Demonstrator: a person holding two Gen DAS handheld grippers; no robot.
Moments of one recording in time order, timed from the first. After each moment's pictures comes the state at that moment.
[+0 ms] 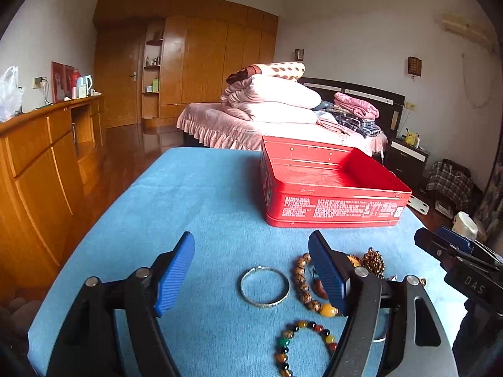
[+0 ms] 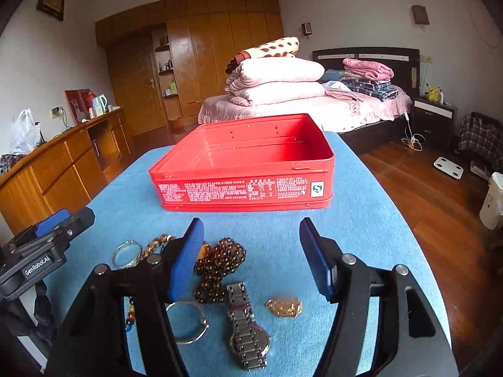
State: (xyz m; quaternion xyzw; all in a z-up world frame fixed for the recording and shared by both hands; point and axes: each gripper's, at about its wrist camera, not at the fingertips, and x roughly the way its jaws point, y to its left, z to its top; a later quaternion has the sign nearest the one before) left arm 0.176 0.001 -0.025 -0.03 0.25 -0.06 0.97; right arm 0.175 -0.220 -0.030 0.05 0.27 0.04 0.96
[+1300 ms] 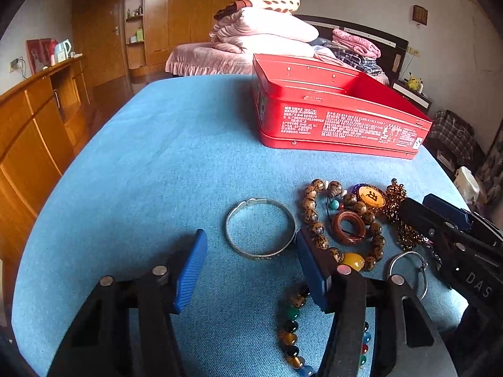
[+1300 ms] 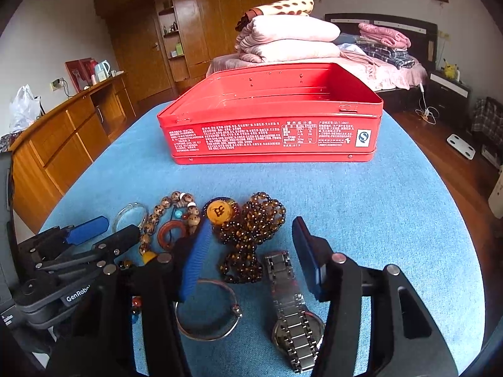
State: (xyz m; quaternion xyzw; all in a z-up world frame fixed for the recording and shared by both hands) left arm 0.208 -0.013 -0.074 0.00 0.40 -0.08 0.91; right arm 0.198 -0.186 -0.059 0.05 0.36 0.06 0.93
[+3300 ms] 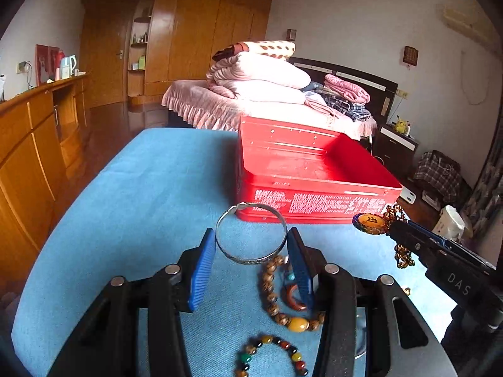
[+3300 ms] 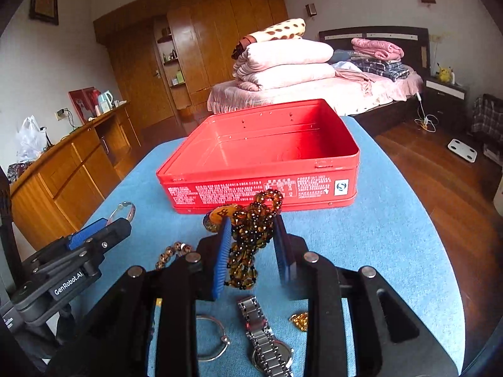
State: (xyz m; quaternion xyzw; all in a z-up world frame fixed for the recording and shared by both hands) left arm 0.212 -0.024 -0.020 -0.05 0.30 -0.10 0.95; right arm 0.197 -0.221 -0.018 0.09 0.30 0.07 0.95
